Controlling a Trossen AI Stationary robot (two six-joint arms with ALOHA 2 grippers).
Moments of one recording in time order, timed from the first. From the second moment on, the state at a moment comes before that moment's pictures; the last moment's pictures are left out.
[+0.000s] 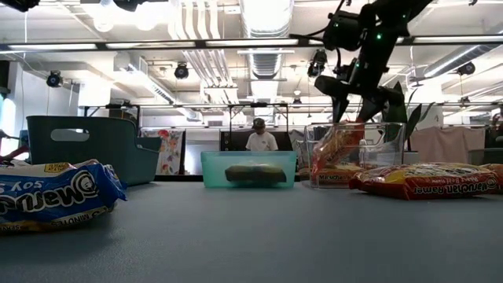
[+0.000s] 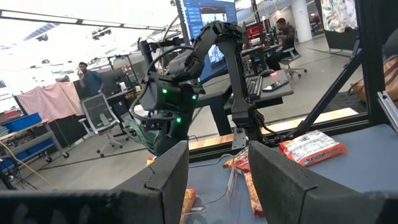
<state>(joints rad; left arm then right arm) -0.35 0.91 0.52 0.50 -0.54 0.36 -0.44 1.37 0.99 -0.66 0.39 0.79</state>
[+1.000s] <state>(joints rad) -0.34 0.91 0.52 0.50 -0.54 0.36 -0.41 1.56 0.98 -0.57 0.45 0.74</state>
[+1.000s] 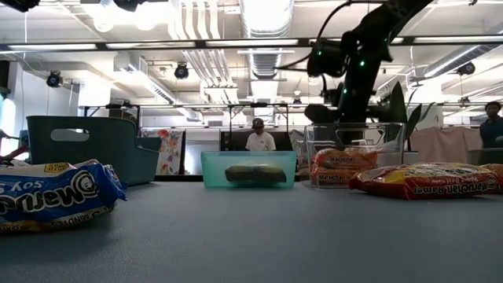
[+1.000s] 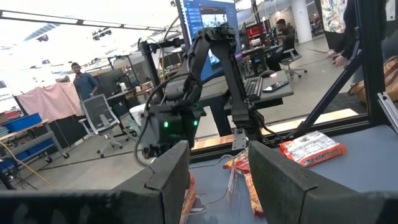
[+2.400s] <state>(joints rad) -0.35 1.05 0.52 0.41 -0.54 0.03 0.27 1.39 0.92 0.05 0.56 0.08</state>
